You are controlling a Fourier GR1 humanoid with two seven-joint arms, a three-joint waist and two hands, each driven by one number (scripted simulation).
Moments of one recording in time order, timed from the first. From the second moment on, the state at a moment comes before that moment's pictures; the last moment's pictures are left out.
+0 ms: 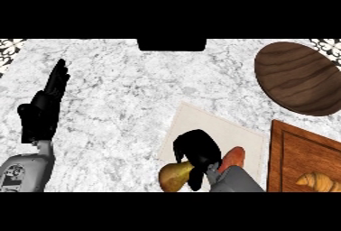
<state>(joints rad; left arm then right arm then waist) -0.22 0.25 0.04 -1.57 -0.13 0.14 0.15 -0.31 -0.07 0.63 -1.39 0.81 0.31 0.39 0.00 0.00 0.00</state>
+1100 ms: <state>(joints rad) -0.20 0.26 0.06 -1.62 -0.14 0.11 0.17 -0.24 -0.06 0.56 -1.98 0.91 -0.03 0.78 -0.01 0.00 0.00</state>
